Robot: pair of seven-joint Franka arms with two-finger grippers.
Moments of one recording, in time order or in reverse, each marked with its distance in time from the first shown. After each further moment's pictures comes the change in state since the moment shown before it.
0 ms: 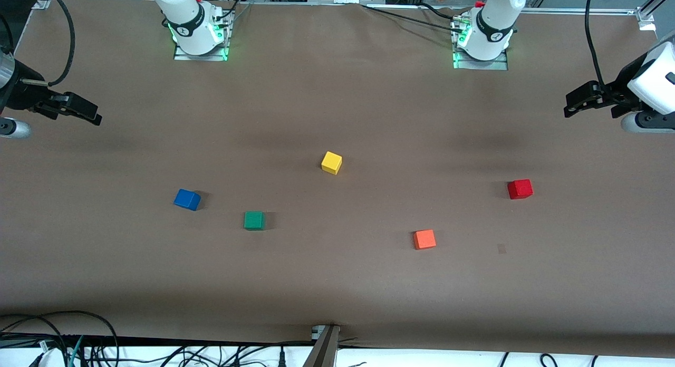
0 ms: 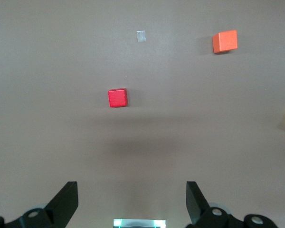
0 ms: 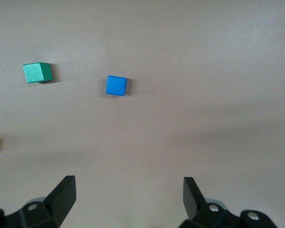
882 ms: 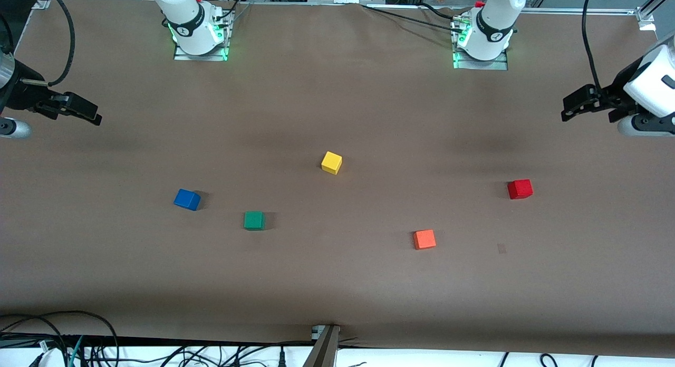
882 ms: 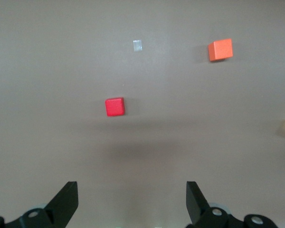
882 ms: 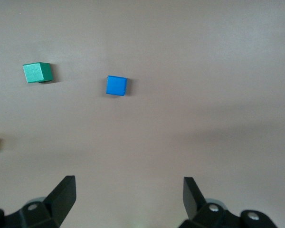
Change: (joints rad) left arm -0.010 0.020 -0.004 -0.001 0.000 0.056 0.001; right arm 0.000 0.000 0.000 0.000 0.000 0.000 0.000
